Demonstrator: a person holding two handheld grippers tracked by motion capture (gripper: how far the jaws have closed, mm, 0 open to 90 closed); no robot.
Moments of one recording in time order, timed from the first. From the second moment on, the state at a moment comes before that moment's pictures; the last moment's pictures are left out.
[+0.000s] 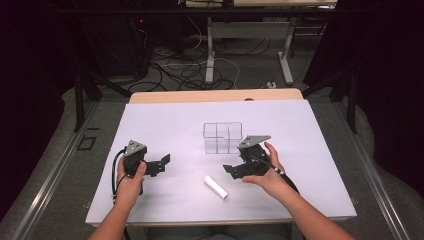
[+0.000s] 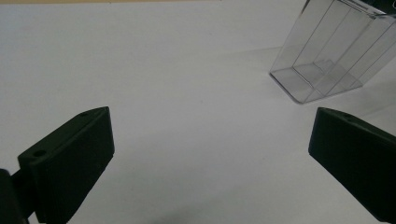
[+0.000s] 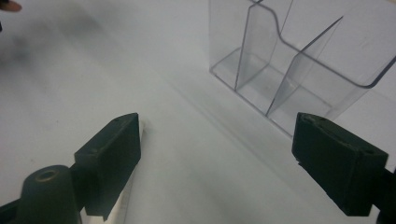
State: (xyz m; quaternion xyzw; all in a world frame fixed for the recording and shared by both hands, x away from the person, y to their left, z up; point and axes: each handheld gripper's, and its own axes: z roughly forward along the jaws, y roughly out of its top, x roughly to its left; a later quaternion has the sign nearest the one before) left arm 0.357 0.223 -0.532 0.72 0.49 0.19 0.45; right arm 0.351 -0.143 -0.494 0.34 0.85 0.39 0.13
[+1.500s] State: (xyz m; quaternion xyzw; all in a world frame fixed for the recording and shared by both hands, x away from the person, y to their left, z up) left arm 0.358 0.223 -0.532 0.72 0.49 0.19 0.45; right arm 0.321 -0.106 -0.524 0.38 0.88 0.30 -0.01
